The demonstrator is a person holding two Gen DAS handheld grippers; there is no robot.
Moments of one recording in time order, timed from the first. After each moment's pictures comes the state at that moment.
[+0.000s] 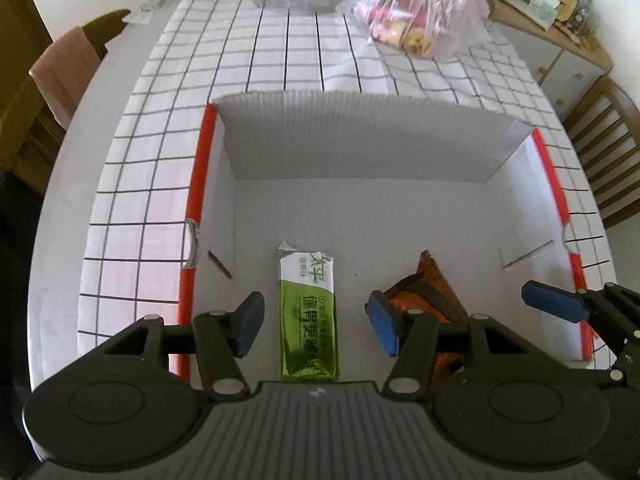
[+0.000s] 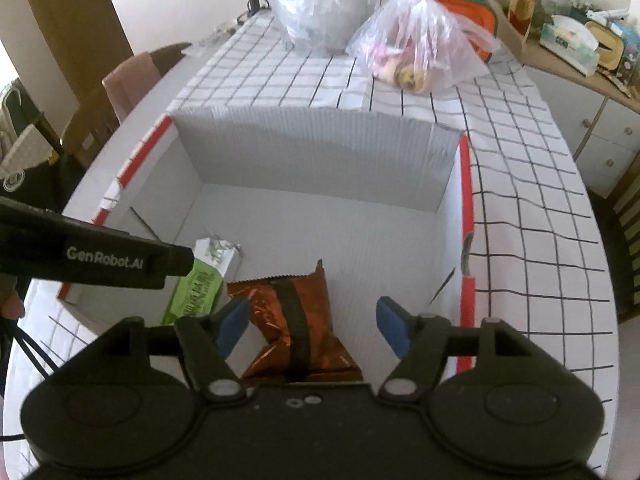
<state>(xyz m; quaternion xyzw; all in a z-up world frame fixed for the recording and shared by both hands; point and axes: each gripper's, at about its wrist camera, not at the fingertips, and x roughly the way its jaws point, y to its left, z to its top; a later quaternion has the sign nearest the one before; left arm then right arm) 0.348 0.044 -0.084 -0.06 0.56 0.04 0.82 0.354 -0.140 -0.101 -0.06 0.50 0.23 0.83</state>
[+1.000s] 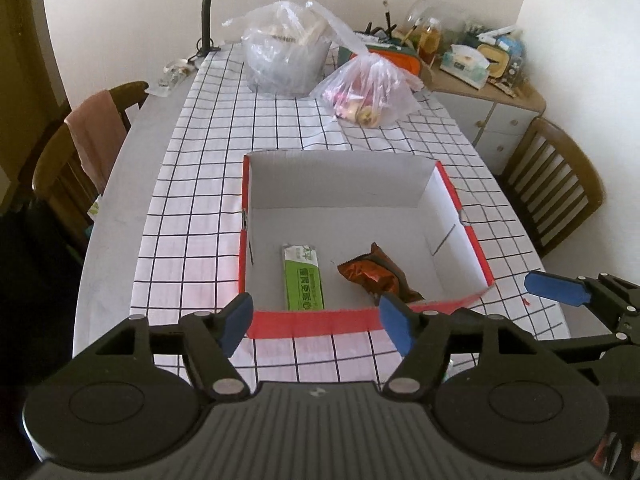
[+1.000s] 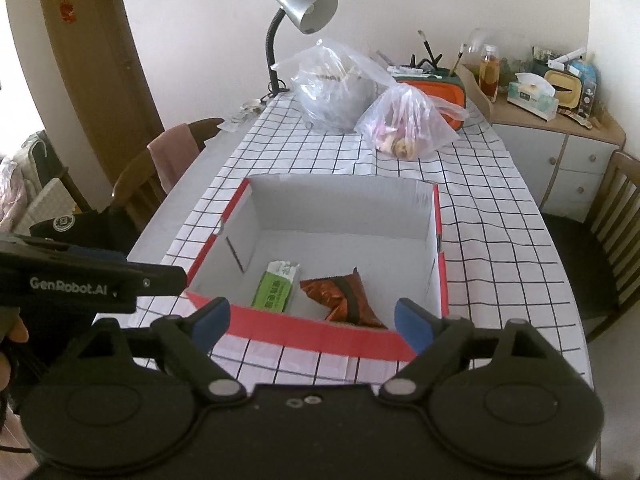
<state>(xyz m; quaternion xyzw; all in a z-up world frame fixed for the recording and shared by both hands) 0.204 0.049 0.013 -0.06 0.45 0.00 0.89 0.230 -0.165 -0.006 -0.02 0.41 0.23 0.88</state>
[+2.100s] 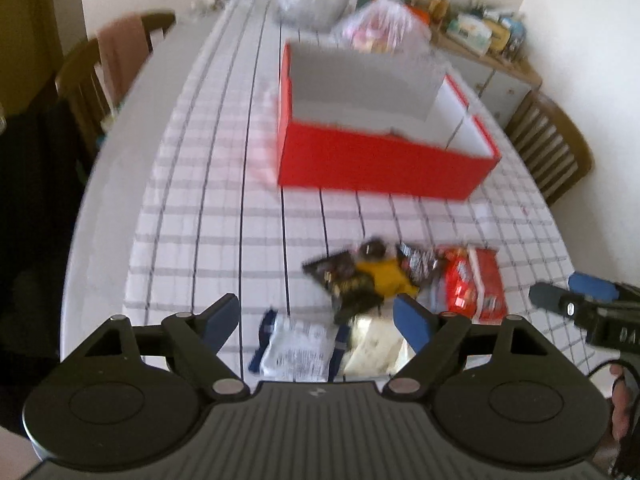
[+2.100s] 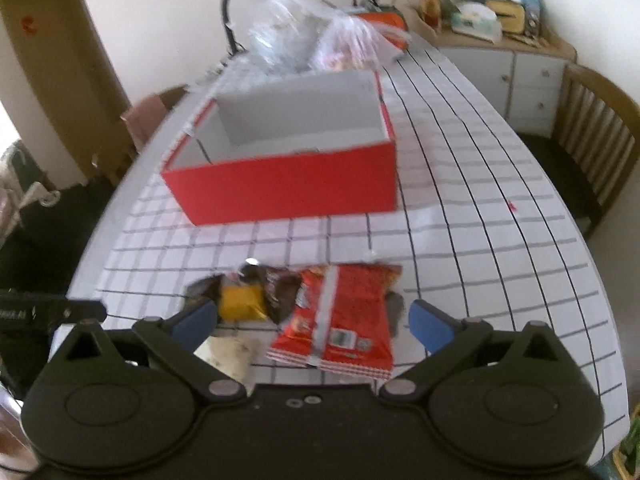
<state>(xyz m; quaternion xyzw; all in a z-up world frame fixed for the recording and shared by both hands) 0.072 0.083 -0.067 -0.11 0.49 0.00 0.86 0.129 -0.218 -0.081 0.03 0.46 0.17 0.87</state>
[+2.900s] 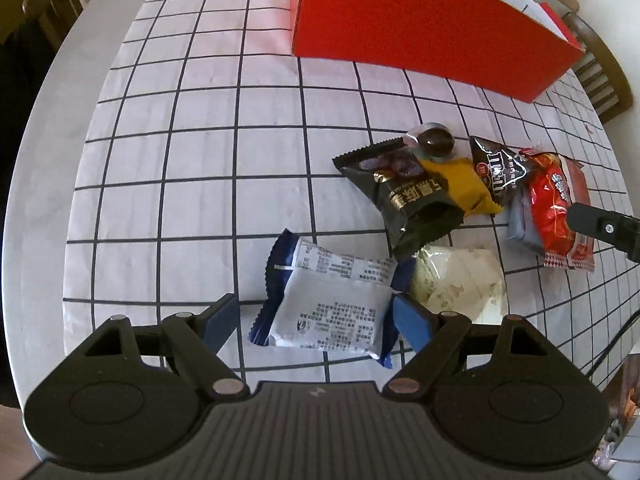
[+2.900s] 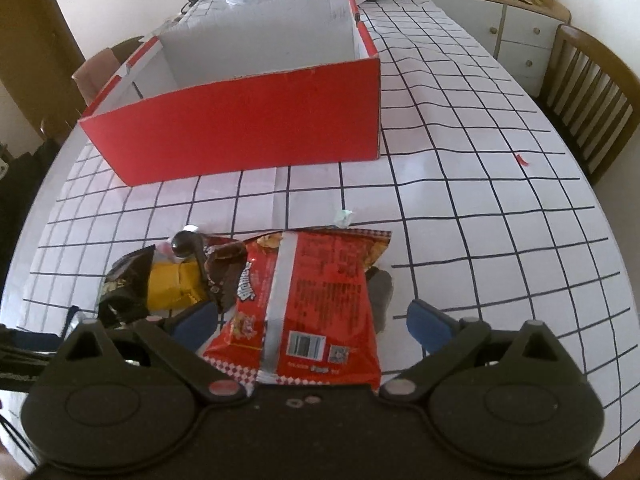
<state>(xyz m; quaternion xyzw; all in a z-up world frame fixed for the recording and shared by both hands) 0.100 0.088 -0.174 -0.09 0.60 0.00 0.79 0.171 -0.205 -0.145 0.00 0.52 0.13 0.85</state>
